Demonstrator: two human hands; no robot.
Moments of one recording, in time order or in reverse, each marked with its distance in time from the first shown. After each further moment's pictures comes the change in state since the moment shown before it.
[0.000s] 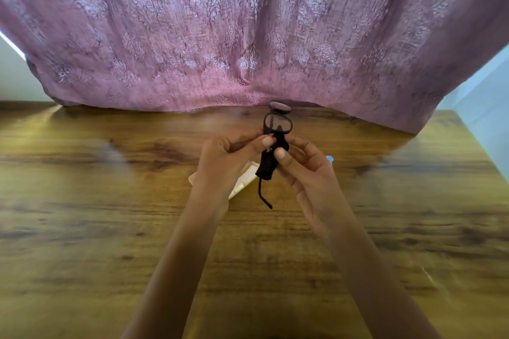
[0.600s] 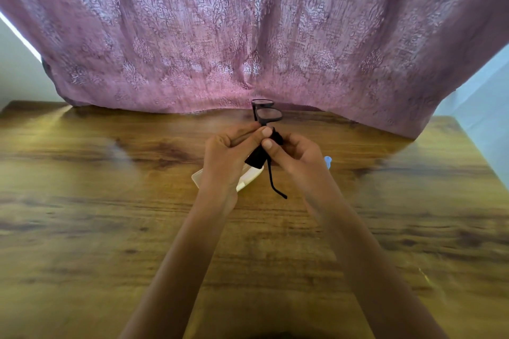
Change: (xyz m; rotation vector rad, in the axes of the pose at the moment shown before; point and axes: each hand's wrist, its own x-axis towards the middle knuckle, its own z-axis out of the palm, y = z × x) left_hand -0.005 0.003 0.012 -0.209 0.147 -0.039; right_hand 0.006 -0.011 0.015 -0.498 0.001 -0.027
